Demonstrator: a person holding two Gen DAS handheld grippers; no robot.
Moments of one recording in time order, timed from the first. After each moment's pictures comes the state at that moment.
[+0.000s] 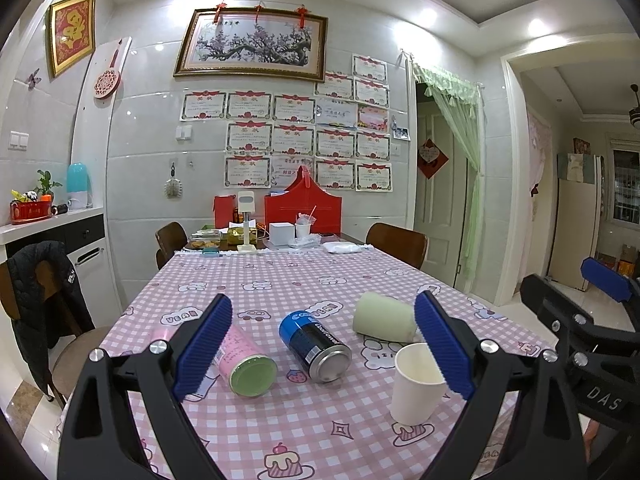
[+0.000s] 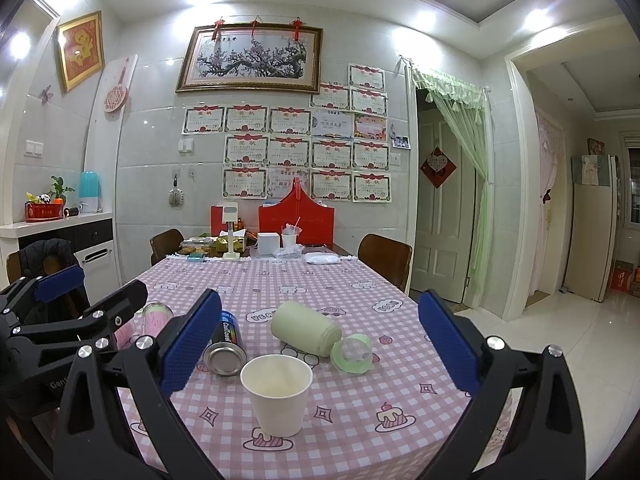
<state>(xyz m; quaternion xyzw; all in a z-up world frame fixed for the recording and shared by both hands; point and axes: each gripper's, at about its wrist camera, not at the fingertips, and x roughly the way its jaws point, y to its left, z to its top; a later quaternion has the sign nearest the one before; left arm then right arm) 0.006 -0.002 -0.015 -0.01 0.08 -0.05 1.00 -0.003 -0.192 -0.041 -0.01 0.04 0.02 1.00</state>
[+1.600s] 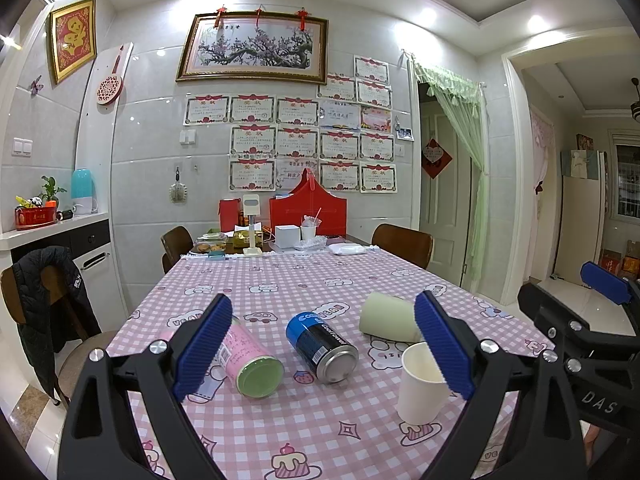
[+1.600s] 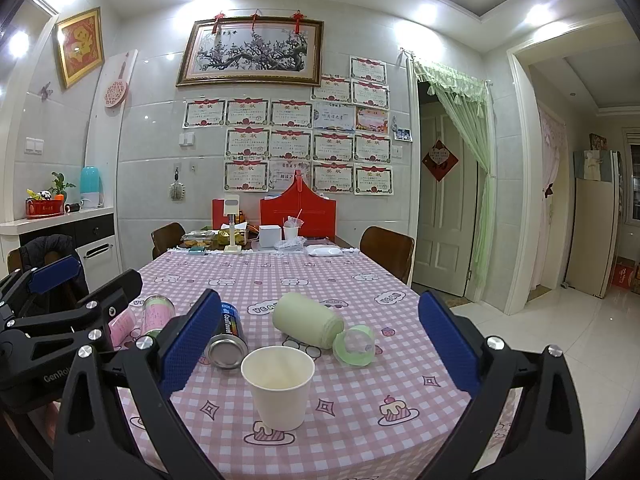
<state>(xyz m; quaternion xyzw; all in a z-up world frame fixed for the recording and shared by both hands) 0.002 0.001 -0.016 0.00 0.08 -0.04 1.00 -0.001 -0.187 -0.054 -0.01 0.05 0.02 1.00</state>
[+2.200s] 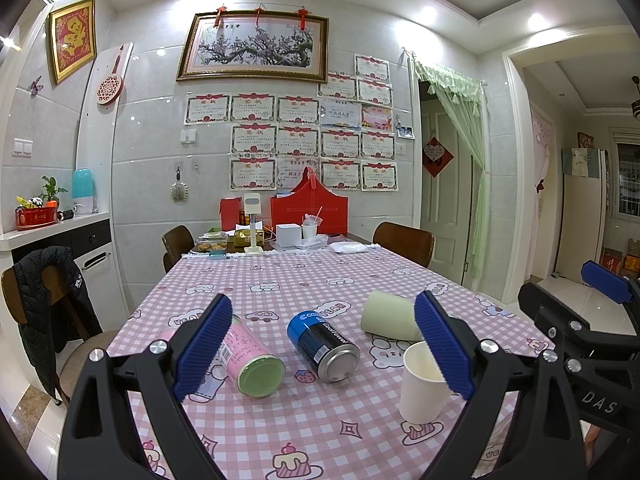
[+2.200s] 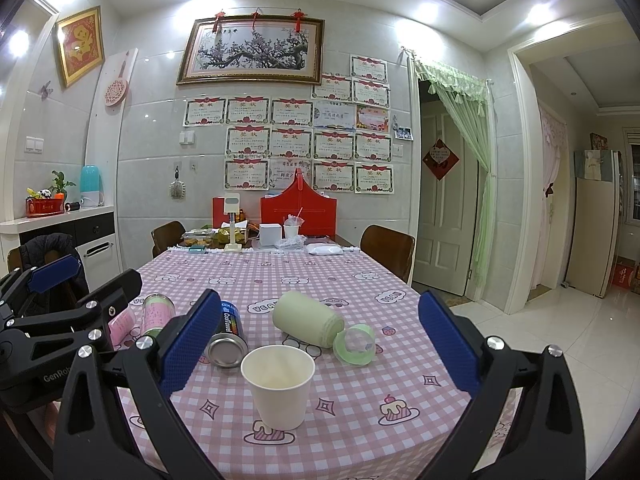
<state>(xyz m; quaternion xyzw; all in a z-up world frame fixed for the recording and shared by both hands) 0.002 0.001 -0.016 0.00 0.08 -0.04 1.00 -0.001 -0.187 -0.056 -0.01 0.05 0.02 1.00</state>
